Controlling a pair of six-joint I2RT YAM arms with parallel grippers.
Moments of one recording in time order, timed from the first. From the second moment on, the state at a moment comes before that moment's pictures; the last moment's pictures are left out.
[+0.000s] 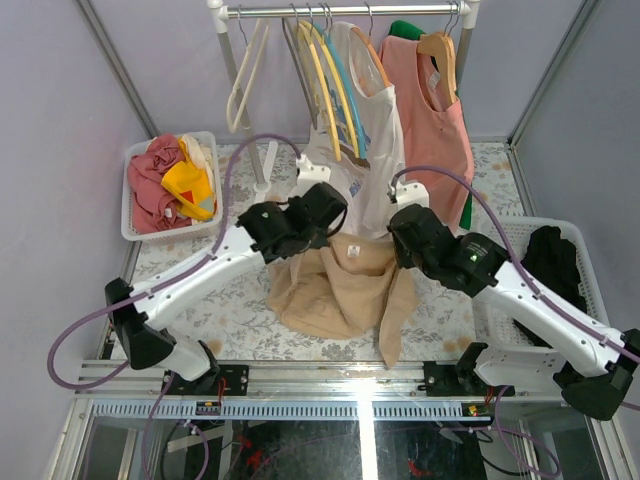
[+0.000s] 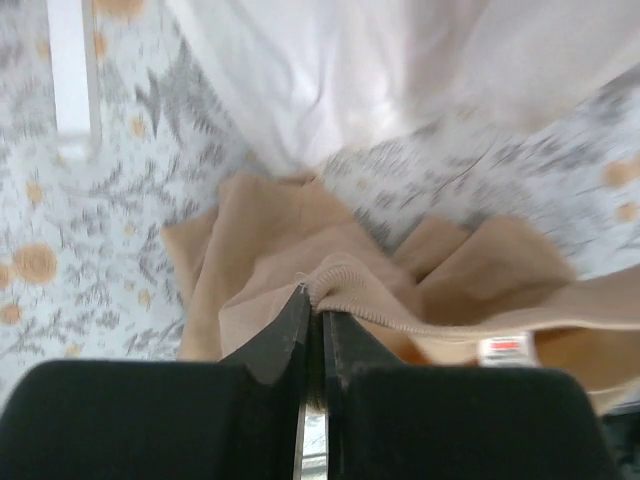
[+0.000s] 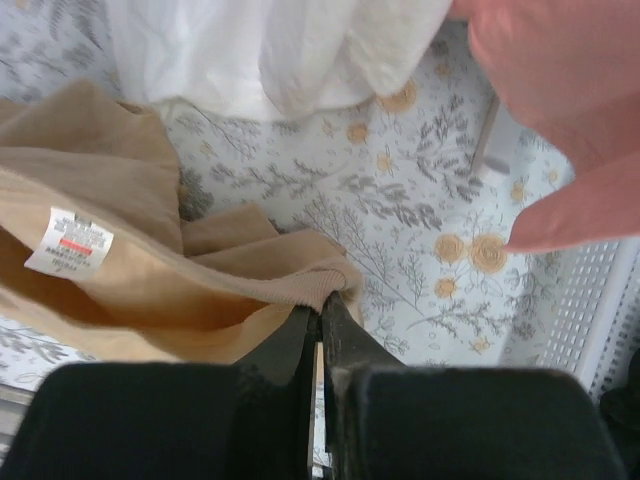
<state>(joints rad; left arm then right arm) -0.93 1.51 1.48 -0.94 -0.47 -0.67 0.87 1.11 1.17 -0.89 0.49 0.37</state>
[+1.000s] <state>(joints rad) -0.85 1.14 1.81 -0.67 -0.27 -0.32 0.86 1.02 1.76 -0.71 0.22 0.25</state>
